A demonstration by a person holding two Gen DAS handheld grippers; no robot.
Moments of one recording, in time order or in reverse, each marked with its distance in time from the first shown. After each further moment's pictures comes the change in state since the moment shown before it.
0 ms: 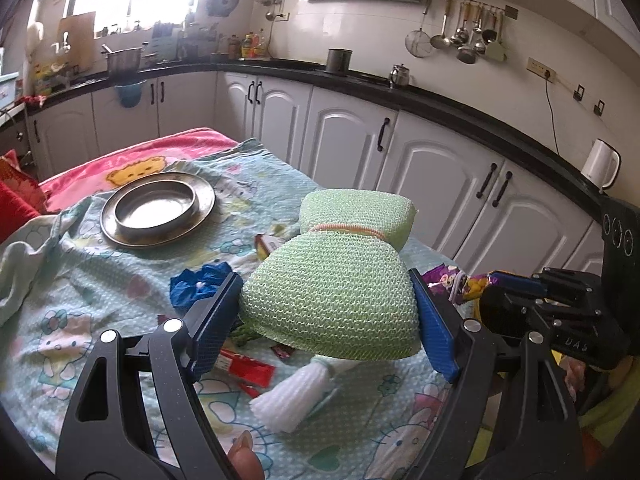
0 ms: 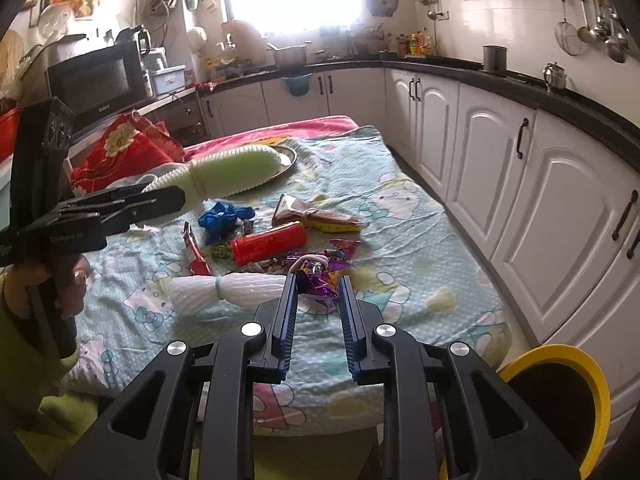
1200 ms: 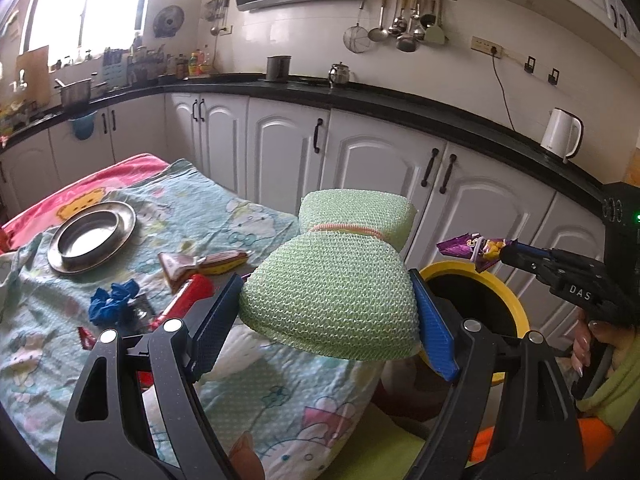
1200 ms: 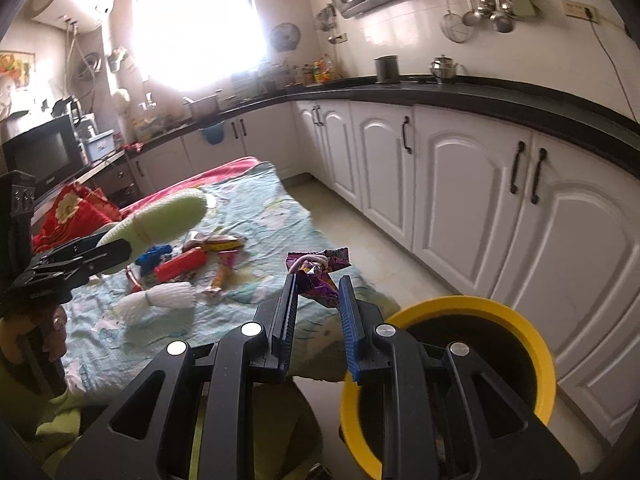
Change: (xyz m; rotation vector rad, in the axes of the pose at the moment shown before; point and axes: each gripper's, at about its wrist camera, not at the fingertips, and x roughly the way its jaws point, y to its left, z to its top) left arm 0.007 -0.102 -0.007 0.126 -0.026 -0.109; right arm -0.107 -0.094 -0.055 0.226 -0.133 -0.227
